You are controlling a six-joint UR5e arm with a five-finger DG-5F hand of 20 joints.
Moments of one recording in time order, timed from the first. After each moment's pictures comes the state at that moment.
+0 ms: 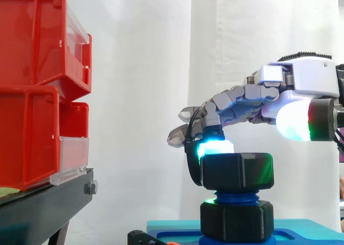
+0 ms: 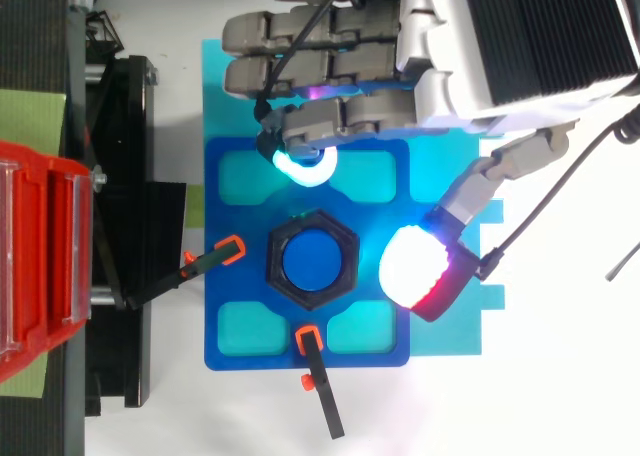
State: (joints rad) arm -0.03 -2.23 -1.21 -2.78 -1.93 -1.38
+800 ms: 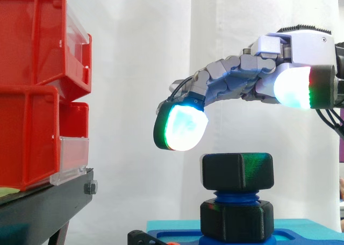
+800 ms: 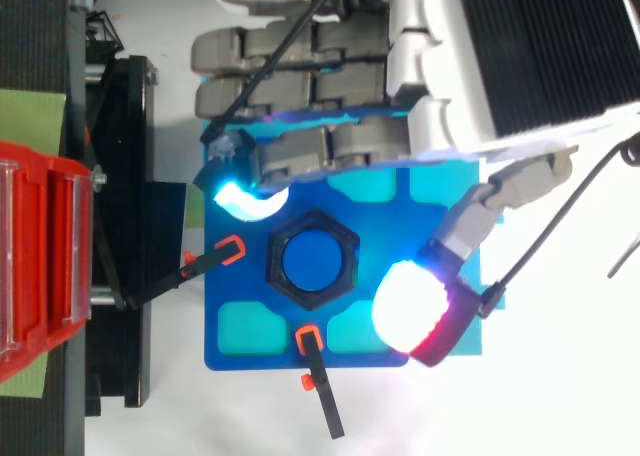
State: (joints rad) arm -0.01 -2.23 -1.16 -2.79 -1.93 -1.40
